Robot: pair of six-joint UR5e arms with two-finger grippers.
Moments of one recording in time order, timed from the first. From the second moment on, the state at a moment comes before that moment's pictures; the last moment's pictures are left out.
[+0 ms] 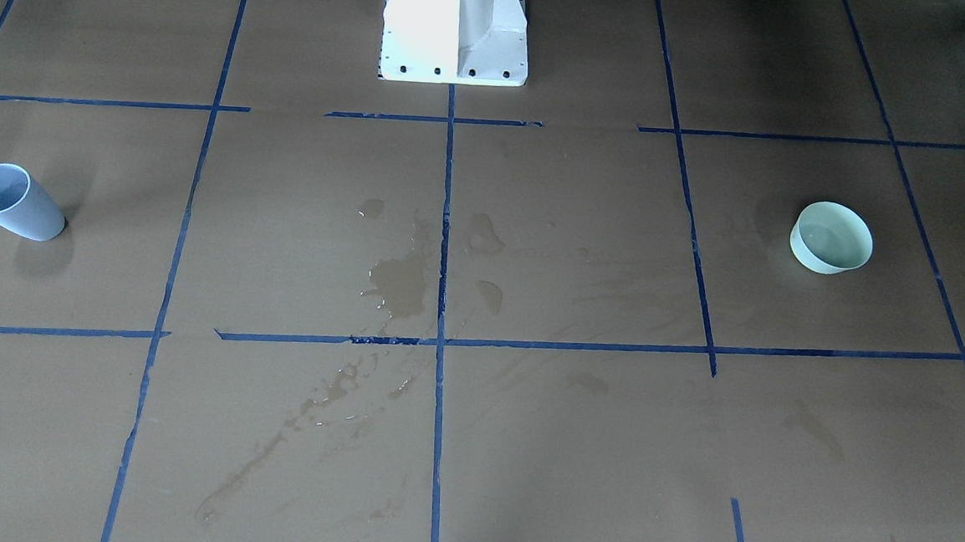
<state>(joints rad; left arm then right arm) -1.49 -1.41 -1.74 -1.54 -2.36 0.08 1.61 -1.72 1.72 -1.56 2.35 -0.13</state>
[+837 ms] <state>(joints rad) -1.48 -1.45 -1.75 -1.54 -2.37 0.05 1.61 -1.72 1.72 -1.48 2.36 -0.12</state>
